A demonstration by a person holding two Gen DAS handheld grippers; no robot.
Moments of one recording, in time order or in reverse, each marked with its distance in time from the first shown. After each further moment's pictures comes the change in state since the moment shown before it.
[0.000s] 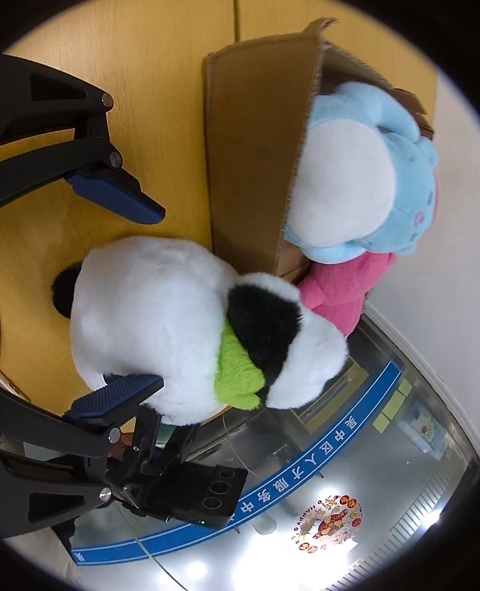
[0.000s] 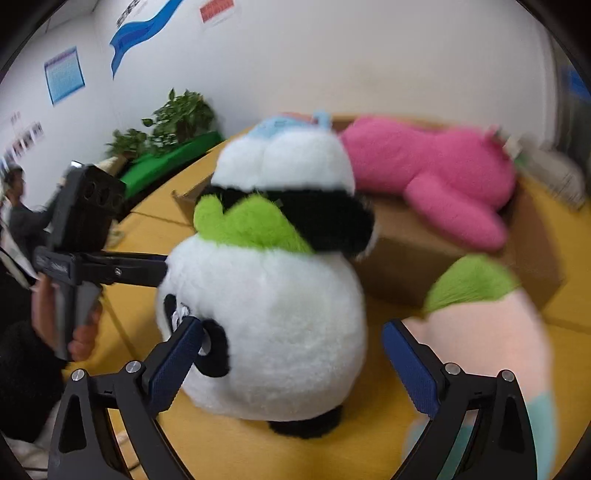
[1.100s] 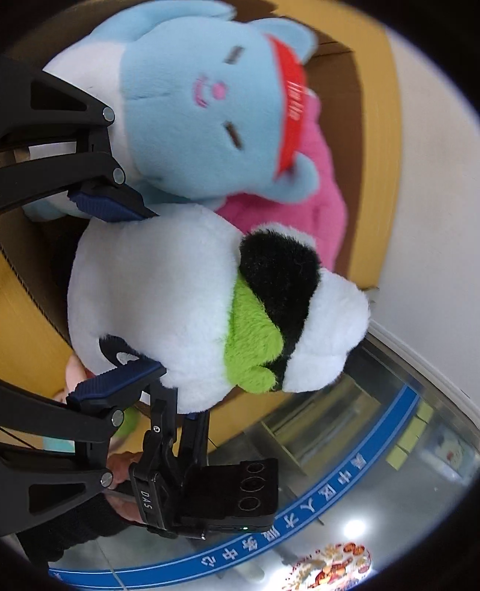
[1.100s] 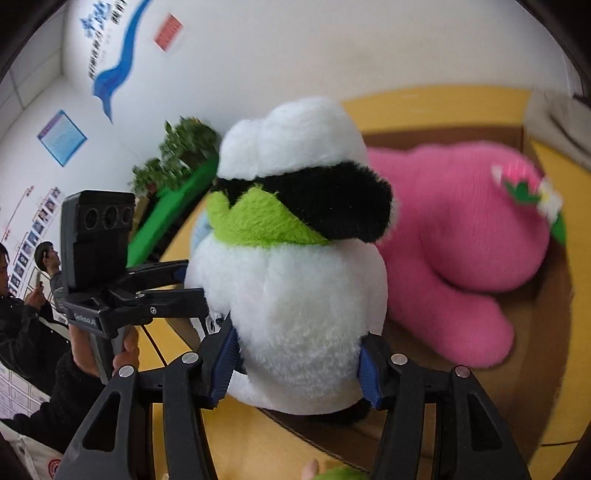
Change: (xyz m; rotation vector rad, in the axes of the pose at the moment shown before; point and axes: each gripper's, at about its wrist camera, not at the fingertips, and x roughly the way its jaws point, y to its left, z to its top) left arm 0.103 -0.010 0.162 0.093 0.113 0.212; right arm 0.045 -0.124 0.137 0.156 0.126 0.182
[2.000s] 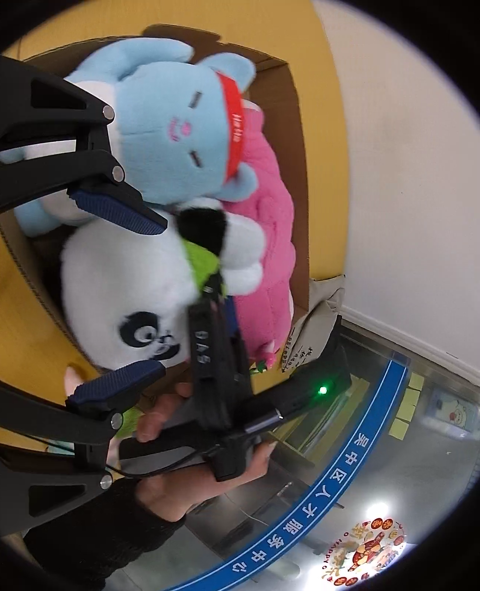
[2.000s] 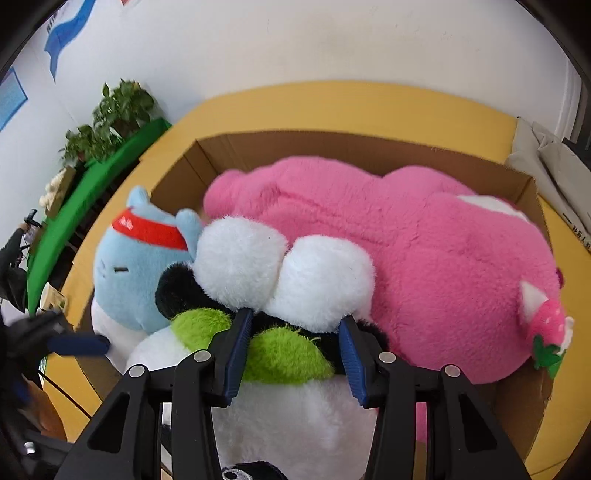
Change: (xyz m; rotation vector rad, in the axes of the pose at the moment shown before) left arm -0.031 -0.041 0.004 0.155 -0.129 0.063; right arm 0.061 0.006 0.073 -0.048 0.084 -0.311
